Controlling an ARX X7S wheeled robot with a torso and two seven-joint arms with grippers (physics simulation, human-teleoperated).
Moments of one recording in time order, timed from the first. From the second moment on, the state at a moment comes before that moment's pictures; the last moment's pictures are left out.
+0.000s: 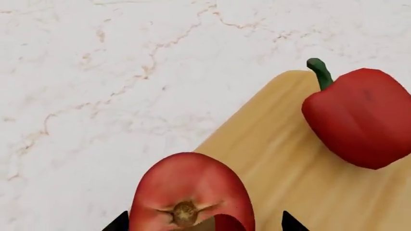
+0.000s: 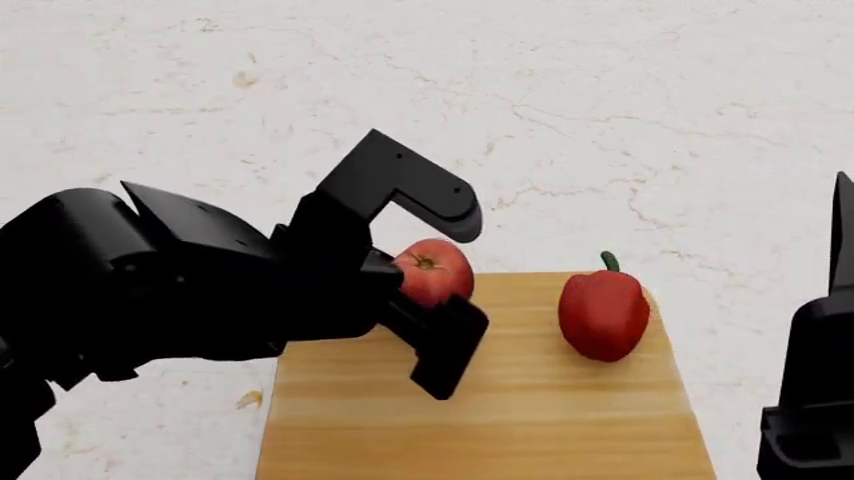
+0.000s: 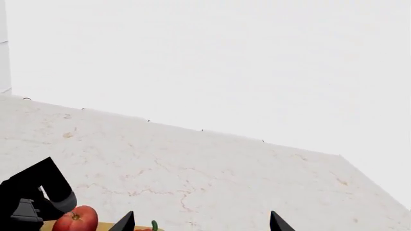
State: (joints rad) left arm -1.43 -0.10 1.13 -0.59 -1.22 -0.92 -0.09; right arm 1.44 1.45 -0.29 -0.75 2.41 0.92 1.17
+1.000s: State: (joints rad) left arm -1.42 -0.86 0.71 0.35 -2.05 -1.02 -0.84; right arm 1.64 1.27 -0.43 -0.64 2.49 1.07 1.29
